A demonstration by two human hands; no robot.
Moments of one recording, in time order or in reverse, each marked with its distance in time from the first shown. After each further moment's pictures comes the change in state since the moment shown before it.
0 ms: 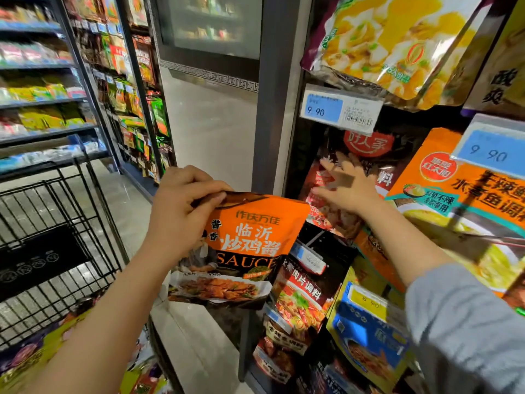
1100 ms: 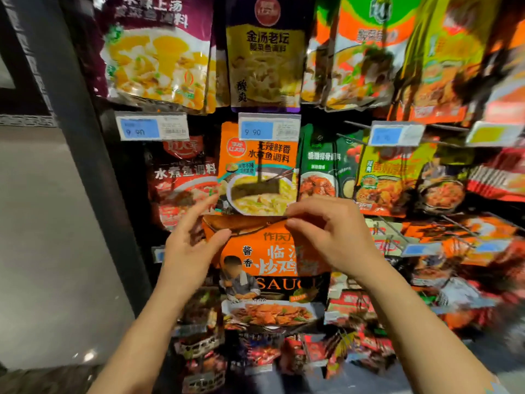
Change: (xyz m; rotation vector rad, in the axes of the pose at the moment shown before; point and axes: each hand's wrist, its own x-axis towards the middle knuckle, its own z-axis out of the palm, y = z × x) left_hand -0.034 0.112 0.055 -1.180 -0.590 -0.098; right_hand -0.306 -0.071 -0.106 0.162 0.656 0.212
